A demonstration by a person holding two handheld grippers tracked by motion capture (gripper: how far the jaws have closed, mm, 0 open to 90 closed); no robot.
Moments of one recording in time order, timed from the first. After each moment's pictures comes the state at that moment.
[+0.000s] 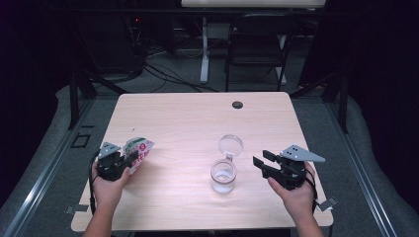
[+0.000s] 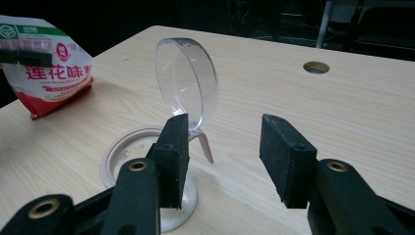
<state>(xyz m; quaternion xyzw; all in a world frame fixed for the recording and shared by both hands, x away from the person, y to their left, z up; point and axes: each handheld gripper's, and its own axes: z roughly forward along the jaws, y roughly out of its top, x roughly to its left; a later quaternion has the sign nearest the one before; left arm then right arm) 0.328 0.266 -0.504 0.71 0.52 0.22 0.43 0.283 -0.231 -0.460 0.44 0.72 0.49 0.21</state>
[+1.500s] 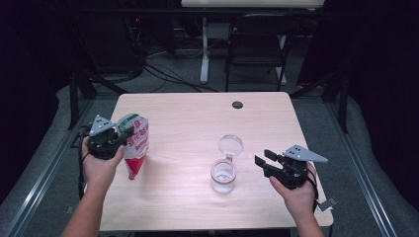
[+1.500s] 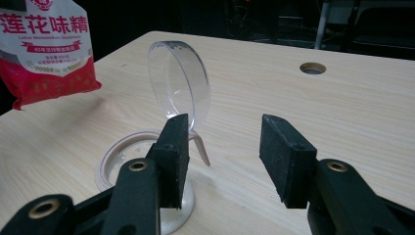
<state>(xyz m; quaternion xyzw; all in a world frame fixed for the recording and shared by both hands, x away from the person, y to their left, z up) 0.343 0.239 -0.423 0.73 0.45 0.27 0.44 0.285 -0.237 -0.464 0.44 0.71 0.50 0.21</state>
